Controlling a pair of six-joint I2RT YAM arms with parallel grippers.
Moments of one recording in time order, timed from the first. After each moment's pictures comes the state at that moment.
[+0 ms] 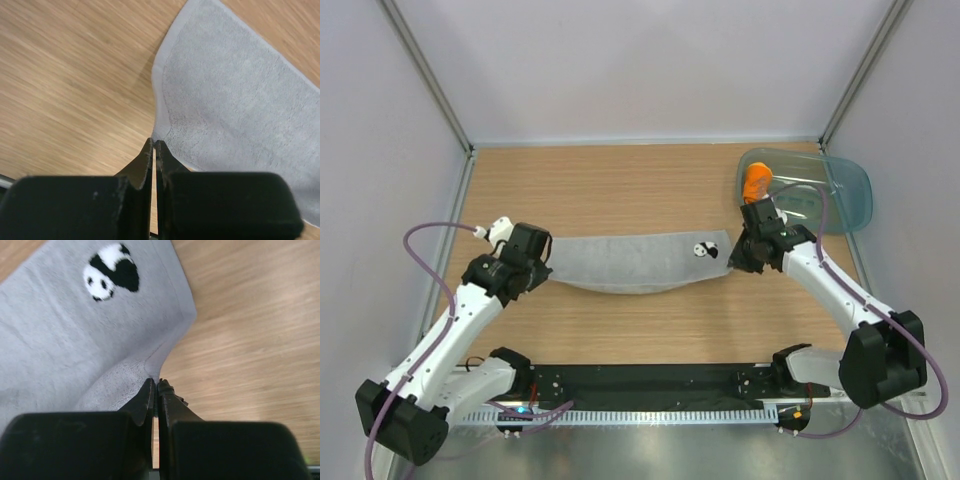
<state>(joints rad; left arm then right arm) -0.45 0.93 0.85 -0.95 -0.44 -0.97 0.31 1.21 0.85 -0.72 0.08 0.77</state>
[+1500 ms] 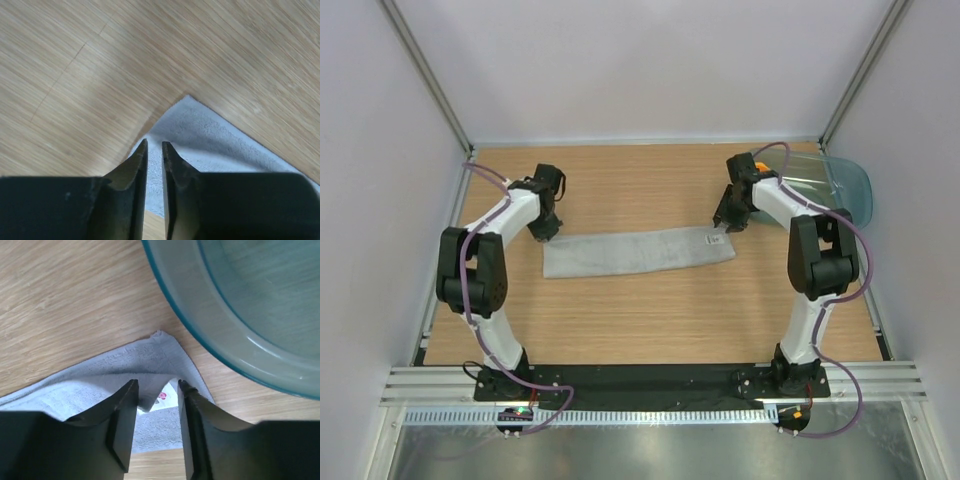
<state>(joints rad) -0.19 1.80 1.31 -0.77 -0.38 -0.75 0.19 1.91 1.39 -0.66 0.04 0.63</state>
